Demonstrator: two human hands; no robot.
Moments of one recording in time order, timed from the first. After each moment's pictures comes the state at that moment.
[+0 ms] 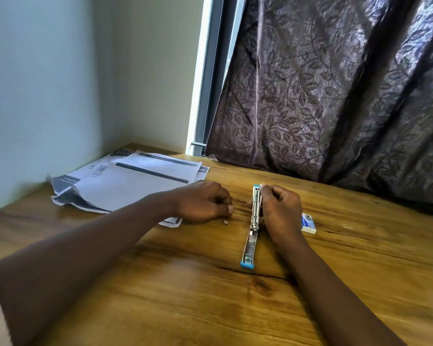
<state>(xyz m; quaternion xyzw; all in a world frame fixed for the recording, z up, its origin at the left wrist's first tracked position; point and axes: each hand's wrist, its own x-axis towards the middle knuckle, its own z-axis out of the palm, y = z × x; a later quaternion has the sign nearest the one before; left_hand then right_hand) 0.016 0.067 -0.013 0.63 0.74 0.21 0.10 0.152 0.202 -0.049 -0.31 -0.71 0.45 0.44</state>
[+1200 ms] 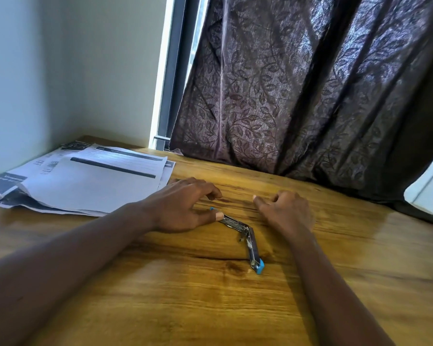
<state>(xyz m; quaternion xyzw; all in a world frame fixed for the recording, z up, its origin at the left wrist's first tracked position) 0.025 0.071 -0.038 0.70 0.67 0.25 -0.01 0.222 0.242 -0.031 -0.56 -0.79 0.02 0.24</state>
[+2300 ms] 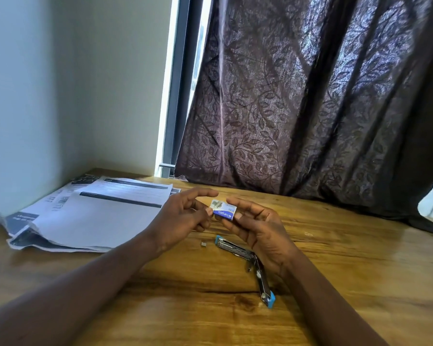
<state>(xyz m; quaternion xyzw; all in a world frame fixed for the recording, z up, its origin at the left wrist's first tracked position) 0.024 0.069 -0.030 0.50 0.58 0.61 0.20 0.195 0.180 -0.017 -0.12 -0.57 0.75 0.32</state>
